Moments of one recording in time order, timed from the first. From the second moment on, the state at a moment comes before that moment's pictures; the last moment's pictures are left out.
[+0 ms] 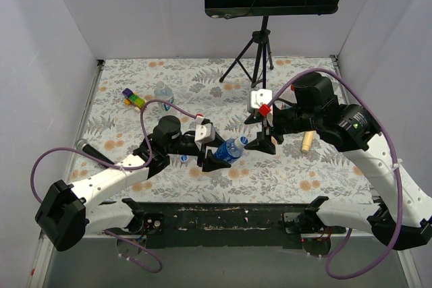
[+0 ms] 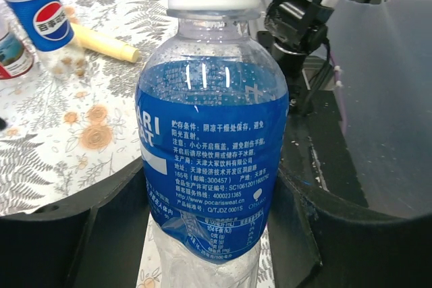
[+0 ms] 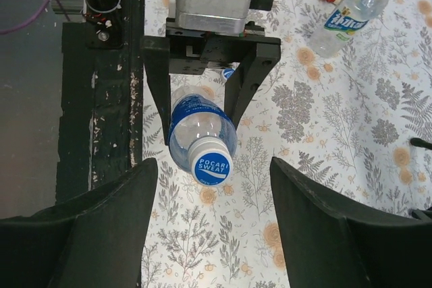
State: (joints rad) left arm -0.74 1.12 0.65 0.32 0.86 0.07; right arm 0.77 1.12 1.57 -1.01 -0.62 -0.51
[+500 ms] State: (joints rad) left arm -0.73 1.13 0.66 0.34 0.96 0.04; right arm 0.77 1.22 1.57 -1.10 -0.71 -0.58
